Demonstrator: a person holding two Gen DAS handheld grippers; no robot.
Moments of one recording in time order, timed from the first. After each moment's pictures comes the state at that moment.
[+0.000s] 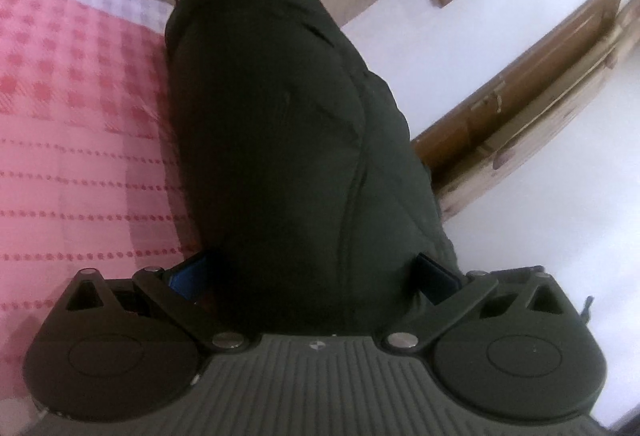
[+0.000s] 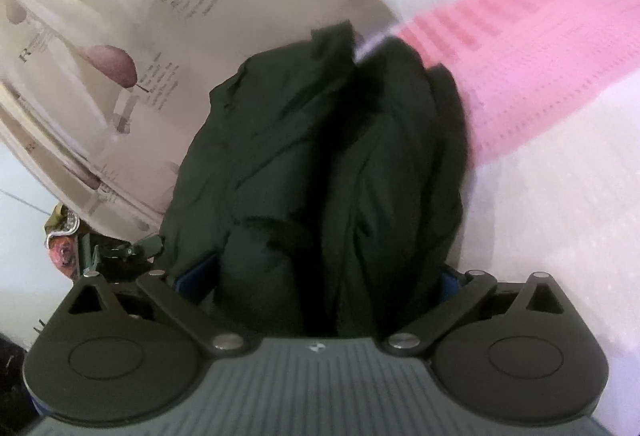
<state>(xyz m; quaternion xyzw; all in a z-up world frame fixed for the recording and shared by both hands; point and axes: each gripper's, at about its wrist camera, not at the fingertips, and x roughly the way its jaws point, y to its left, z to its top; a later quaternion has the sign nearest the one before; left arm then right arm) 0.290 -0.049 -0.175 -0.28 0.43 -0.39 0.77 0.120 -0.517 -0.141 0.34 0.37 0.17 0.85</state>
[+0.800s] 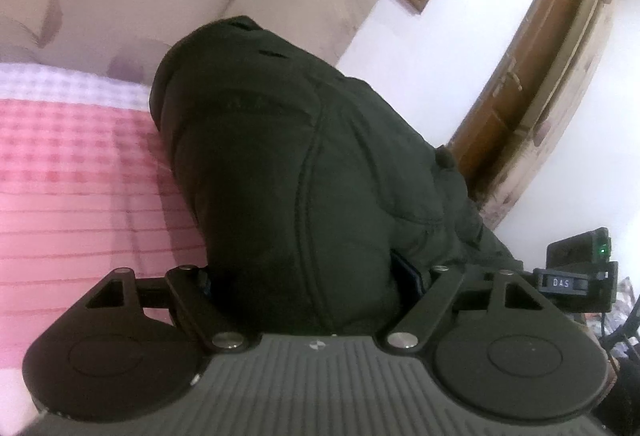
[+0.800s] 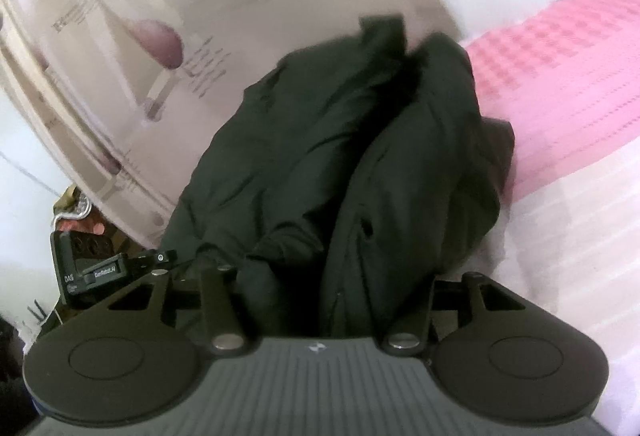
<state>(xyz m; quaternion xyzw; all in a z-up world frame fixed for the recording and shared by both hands) 0.216 -0.034 -0.110 -0.16 0.35 -0.32 0.86 0.117 -0.436 -0.116 0.30 0.33 0.19 0.87</state>
